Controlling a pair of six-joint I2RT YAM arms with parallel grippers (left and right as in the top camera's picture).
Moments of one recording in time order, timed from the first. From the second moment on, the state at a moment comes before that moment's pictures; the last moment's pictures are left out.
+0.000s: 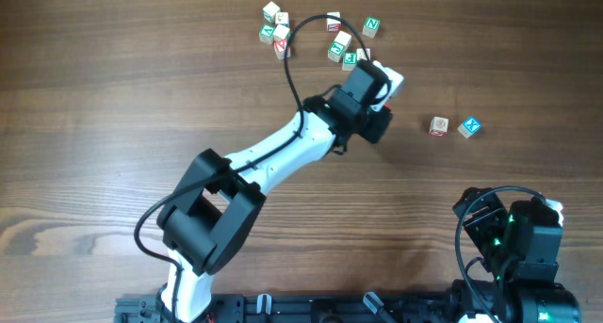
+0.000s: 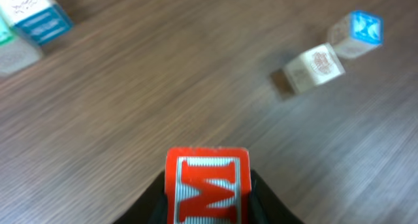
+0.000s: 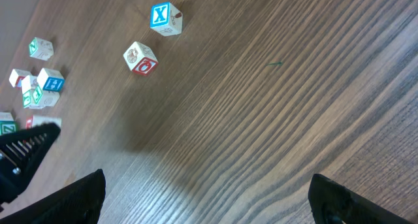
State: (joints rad) left arm -0.76 2.04 1.46 -0.29 0.13 -0.13; right arm -0.09 0.41 0.60 -1.05 0.08 0.86
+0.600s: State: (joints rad) left arm -0.94 2.21 1.46 0.08 0.25 -0.29; right arm -0.09 0.41 0.60 -1.05 0.08 0.86
